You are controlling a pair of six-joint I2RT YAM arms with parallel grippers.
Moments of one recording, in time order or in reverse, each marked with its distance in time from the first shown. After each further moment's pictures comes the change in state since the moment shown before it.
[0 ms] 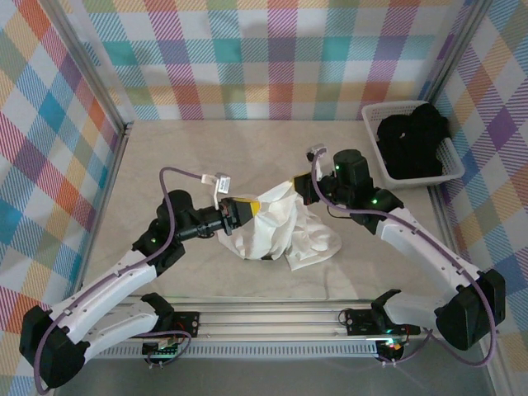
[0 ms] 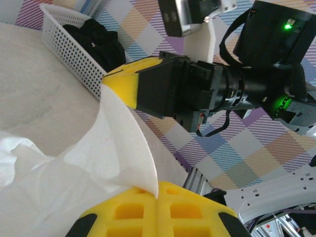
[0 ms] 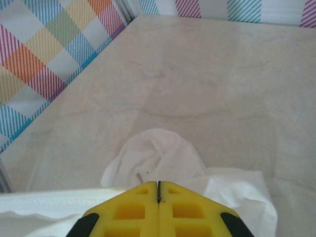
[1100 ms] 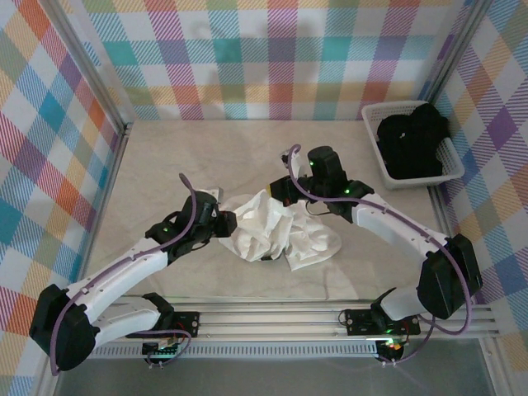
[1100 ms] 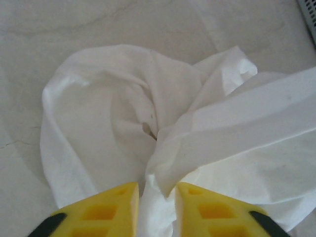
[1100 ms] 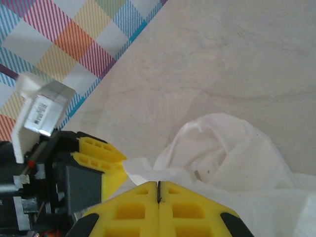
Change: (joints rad) left arm 0.007 0.156 0.060 -0.562 -0.533 0.045; right arm 0.073 0.219 0.053 0.140 -0.213 0.134
